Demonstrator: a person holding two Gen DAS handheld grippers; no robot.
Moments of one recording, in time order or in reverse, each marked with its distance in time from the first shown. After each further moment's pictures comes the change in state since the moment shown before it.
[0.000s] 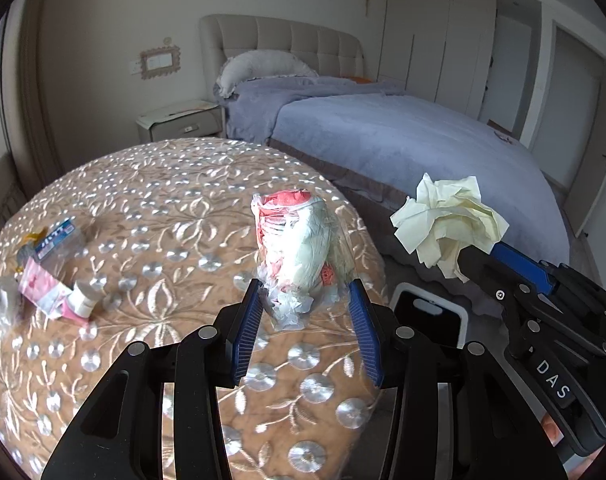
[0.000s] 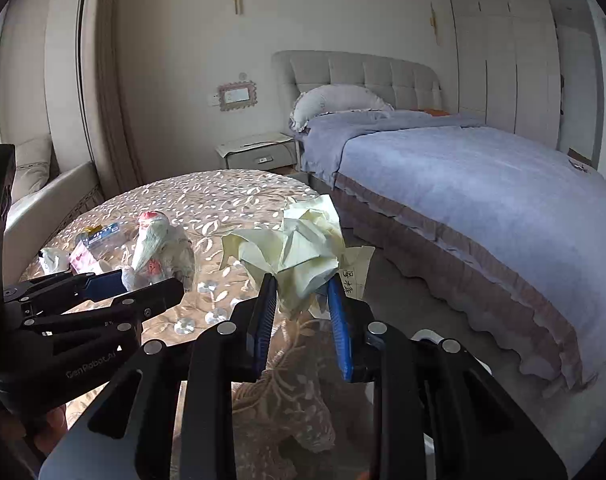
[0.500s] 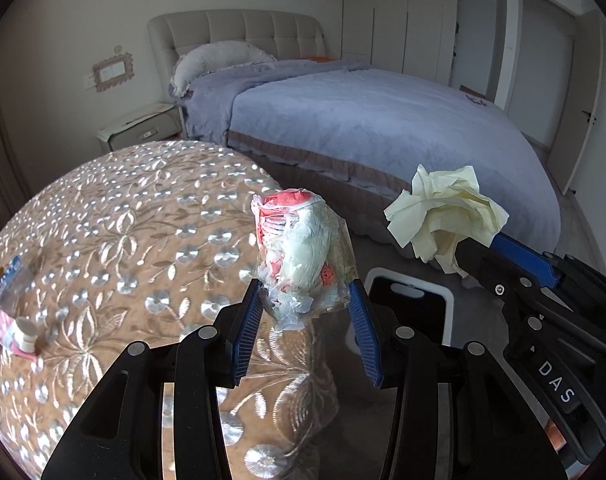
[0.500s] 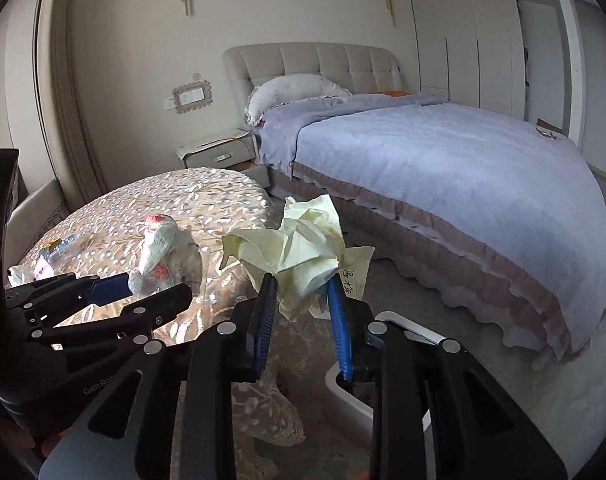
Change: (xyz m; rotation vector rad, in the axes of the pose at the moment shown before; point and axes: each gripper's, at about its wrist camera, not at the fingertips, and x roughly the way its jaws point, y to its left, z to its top) left arm 0.047 -0.067 0.005 0.121 0.054 -0.064; right arm 0.005 -0.061 -0.018 0.106 0.028 -0.098
